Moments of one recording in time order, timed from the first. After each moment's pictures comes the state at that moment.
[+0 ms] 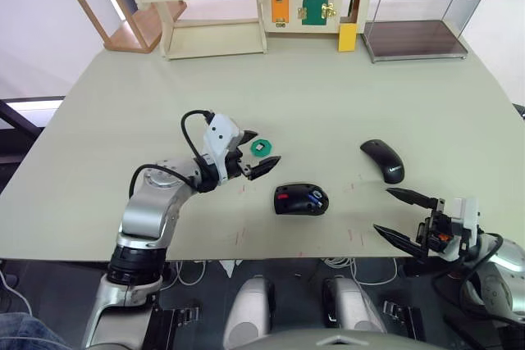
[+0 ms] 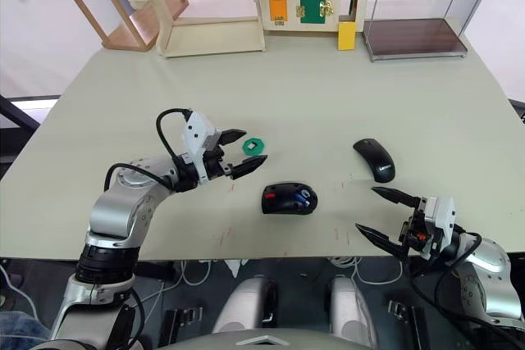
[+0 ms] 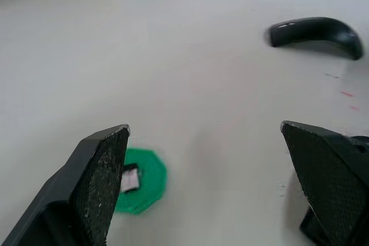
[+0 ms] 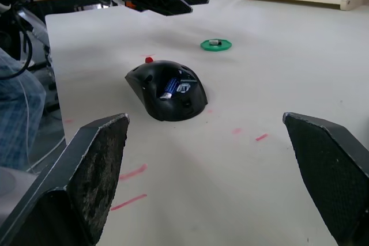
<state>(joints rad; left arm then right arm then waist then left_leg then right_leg) -0.34 0.48 0.01 -0.22 -0.27 0.59 -0.73 0.15 -0.51 -0.16 -0.02 0.56 -0.17 1.24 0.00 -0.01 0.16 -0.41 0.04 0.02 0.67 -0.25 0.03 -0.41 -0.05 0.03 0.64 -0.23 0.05</state>
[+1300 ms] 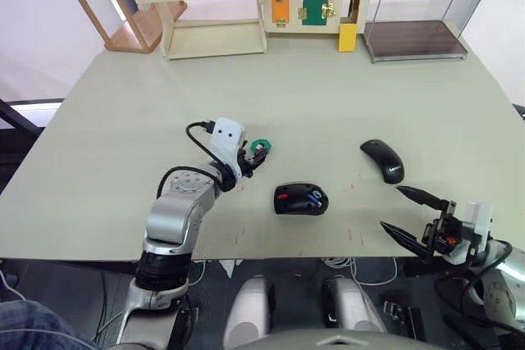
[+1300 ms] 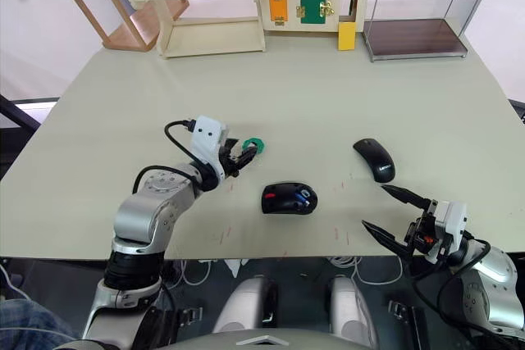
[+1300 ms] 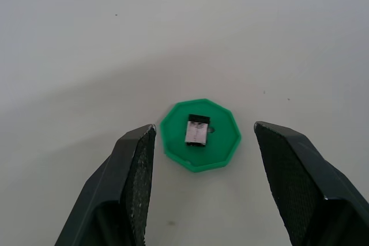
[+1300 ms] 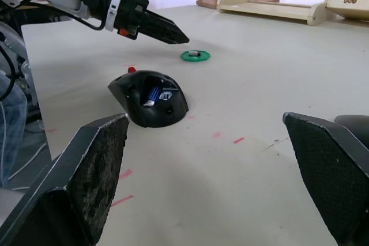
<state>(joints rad) -0.36 0.33 -0.01 -0.30 -0.23 0.89 -0.31 0.19 -0.47 -0.20 -0.02 0.58 -0.22 1.22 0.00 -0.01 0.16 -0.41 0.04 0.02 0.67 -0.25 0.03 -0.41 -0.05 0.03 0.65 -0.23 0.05</state>
